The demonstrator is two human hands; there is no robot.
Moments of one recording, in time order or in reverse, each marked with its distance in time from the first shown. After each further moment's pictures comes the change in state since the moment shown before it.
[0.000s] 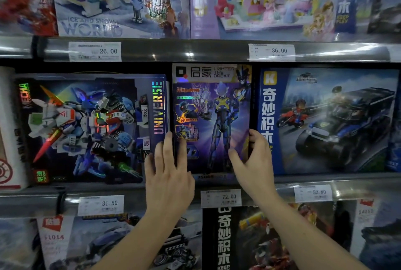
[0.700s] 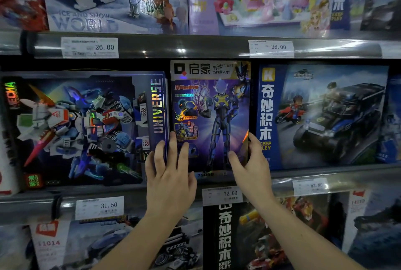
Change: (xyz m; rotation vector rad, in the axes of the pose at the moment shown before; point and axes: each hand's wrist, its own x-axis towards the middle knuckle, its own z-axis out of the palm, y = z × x) left_hand -0.004 -0.007 0.005 -0.057 0.045 0.070; right_hand -0.016 0.009 0.011 0.039 -0.041 0.116
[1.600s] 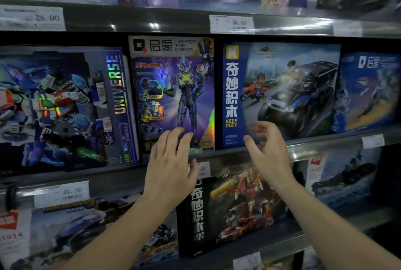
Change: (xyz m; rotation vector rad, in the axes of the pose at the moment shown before) left_hand -0.010 0.058 -0.008 -0.334 -0.035 0.184; right_hand -0.003 0.048 -0.101 -0.063 0.082 -0.054
